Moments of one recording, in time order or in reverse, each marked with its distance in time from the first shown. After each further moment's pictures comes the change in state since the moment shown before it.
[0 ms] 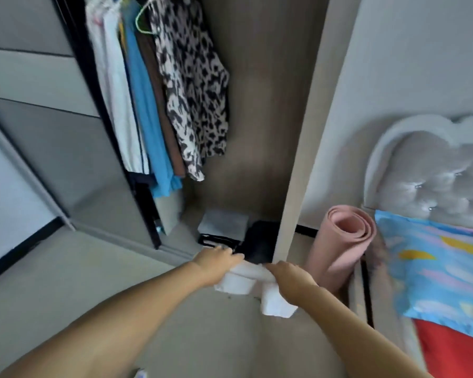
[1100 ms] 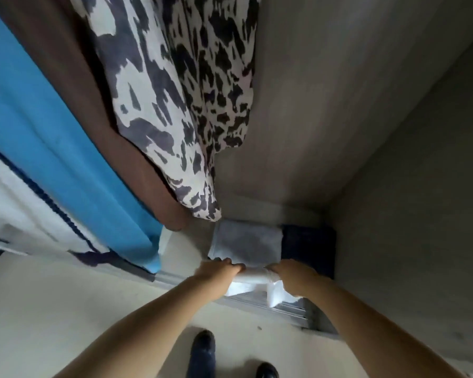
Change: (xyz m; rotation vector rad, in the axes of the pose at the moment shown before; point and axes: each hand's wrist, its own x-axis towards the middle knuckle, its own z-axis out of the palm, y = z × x) left_hand 0.349 -0.346 0.117 -0.250 -0.329 0.080; right_hand 0.499 -0.035 -0.037 0.016 -0.351 -0.028
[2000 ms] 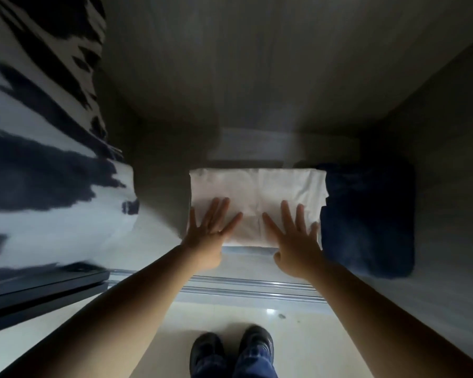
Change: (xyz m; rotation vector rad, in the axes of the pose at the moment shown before) left_hand 0.304 -0.137 0.214 0.244 0.016 0.081; right_hand 0.305 0.097 0.196 0.076 0.140 0.264
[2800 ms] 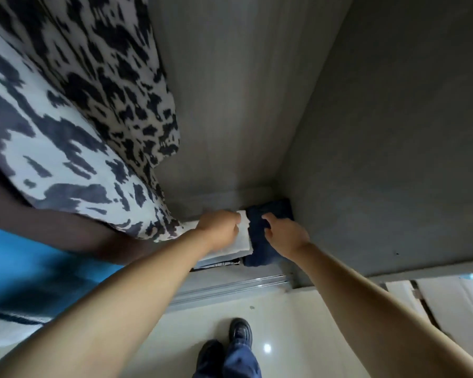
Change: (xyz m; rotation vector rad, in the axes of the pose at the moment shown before) left_hand -0.234 0.105 -0.374 -0.184 0.171 0.161; right_hand -0.325 -0.015 -0.284 0.246 0.288 0.231
